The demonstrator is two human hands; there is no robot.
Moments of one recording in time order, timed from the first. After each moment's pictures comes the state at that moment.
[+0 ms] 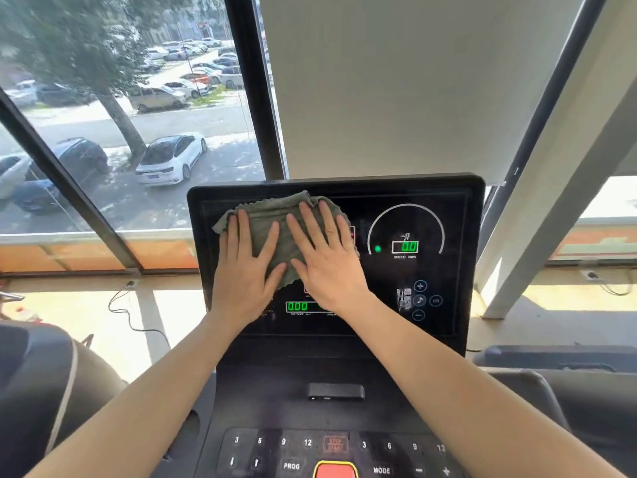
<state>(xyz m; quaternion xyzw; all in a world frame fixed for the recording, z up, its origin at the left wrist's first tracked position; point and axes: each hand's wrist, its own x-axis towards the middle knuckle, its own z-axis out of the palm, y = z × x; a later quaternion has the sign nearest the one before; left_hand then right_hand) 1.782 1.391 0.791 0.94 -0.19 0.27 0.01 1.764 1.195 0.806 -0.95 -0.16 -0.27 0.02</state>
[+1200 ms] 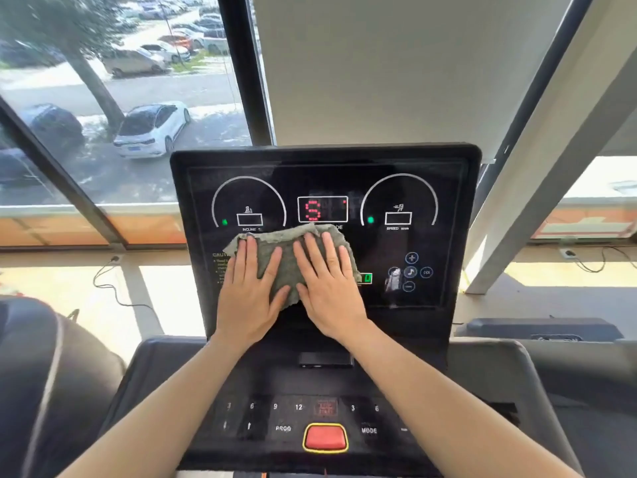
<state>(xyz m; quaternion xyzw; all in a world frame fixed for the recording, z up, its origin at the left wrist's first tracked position) 1.734 1.378 0.713 0.96 -0.19 0.22 0.01 1.706 1.187 0.730 -0.97 -0.14 -0.18 0.05</state>
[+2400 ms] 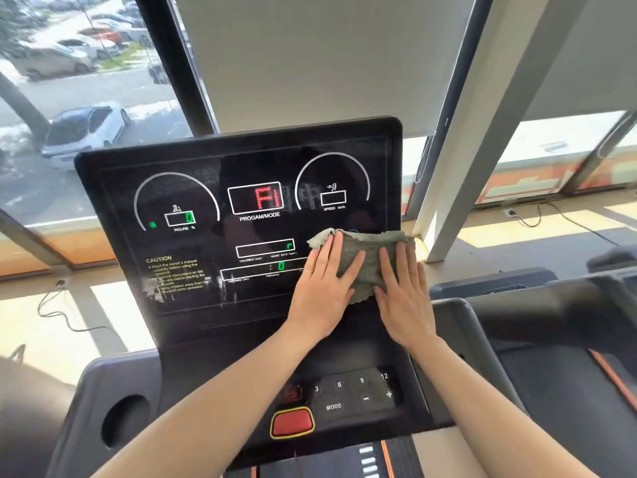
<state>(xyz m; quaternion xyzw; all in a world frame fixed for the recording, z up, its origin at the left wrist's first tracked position) 1.693 1.194 0.704 0.91 -0.39 0.17 0.01 1.621 1.015 0.673 -0.98 0.08 -0.17 0.11</state>
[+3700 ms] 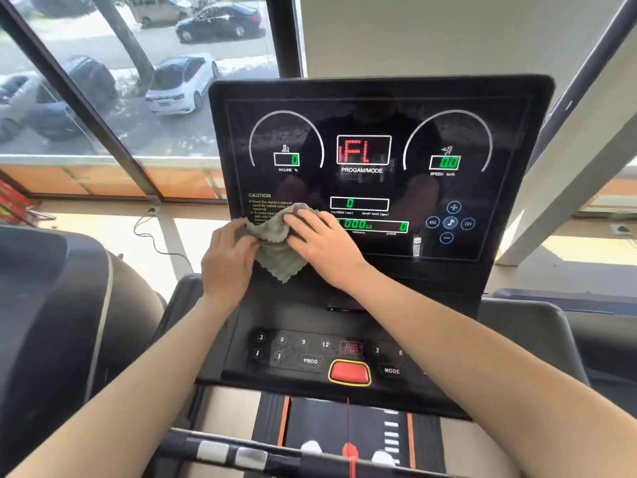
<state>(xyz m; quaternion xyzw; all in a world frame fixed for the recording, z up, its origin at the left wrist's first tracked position) 1.701 1.462 0.699 0.94 -0.10 0.31 0.12 1.717 1.237 0.716 -0.89 -0.37 -0.26 -0.01</state>
